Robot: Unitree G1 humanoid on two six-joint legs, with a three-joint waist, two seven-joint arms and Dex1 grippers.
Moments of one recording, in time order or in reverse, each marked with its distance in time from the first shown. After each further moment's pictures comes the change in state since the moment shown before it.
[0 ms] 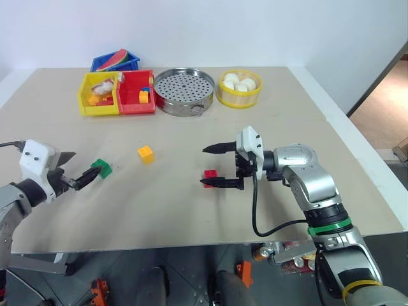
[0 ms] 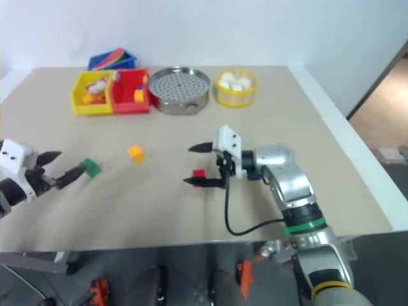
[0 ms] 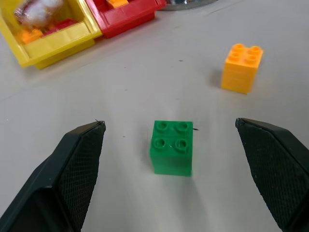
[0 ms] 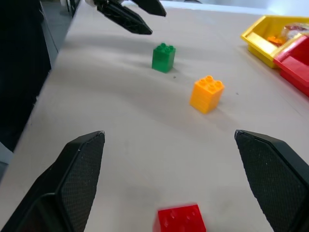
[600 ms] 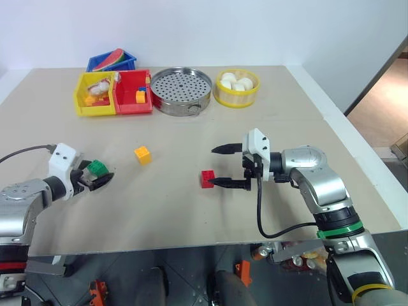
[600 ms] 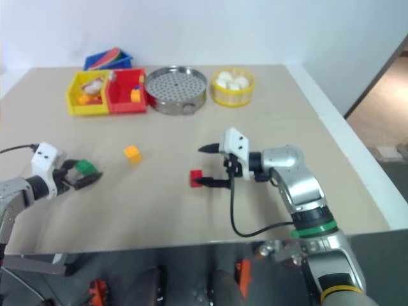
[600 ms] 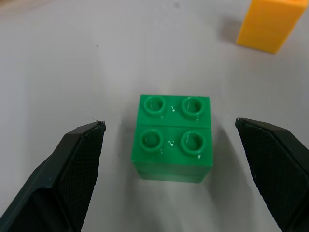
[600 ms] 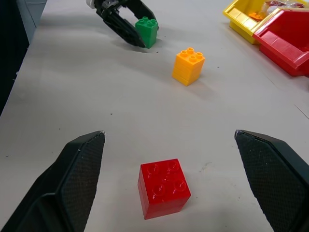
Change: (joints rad) left arm -0.185 -0.001 -0.206 0.285 0.125 -0.017 -0.055; right arm 0.034 -0.060 0.001 -0.039 -0.003 0.014 -0.047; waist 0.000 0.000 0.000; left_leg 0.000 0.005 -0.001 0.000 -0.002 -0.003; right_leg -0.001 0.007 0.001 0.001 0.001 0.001
